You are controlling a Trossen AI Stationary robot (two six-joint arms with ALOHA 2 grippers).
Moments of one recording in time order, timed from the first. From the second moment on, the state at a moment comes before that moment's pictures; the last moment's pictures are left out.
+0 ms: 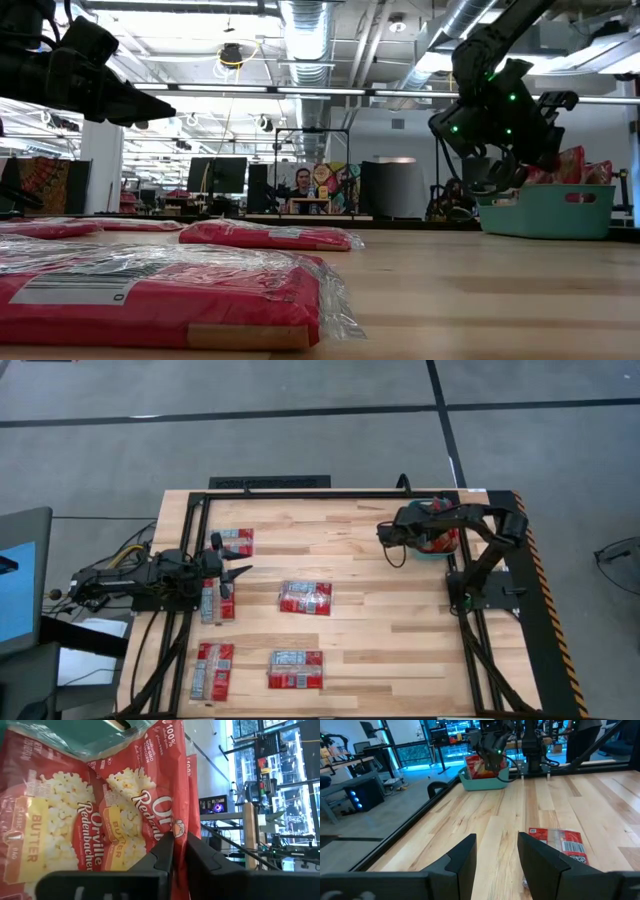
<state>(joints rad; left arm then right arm) 0.07 0.02 0.03 0.01 -0.22 0.14 -0.45 1.67 0.94 -1.48 0.90 1.13</state>
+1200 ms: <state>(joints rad) 0.07 0.02 0.03 0.01 -0.22 0.14 -0.19 1.29 1.01 -1.23 0.96 0.85</state>
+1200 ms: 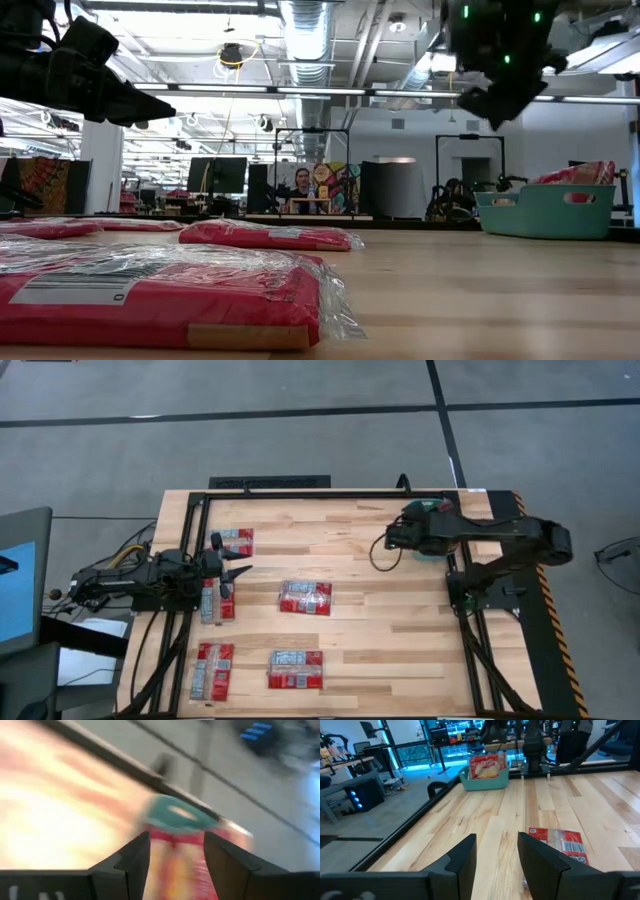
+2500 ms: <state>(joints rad) 0.07 0.02 0.03 0.01 -0.22 0.14 0.13 1.94 0.98 0.20 0.01 0.07</state>
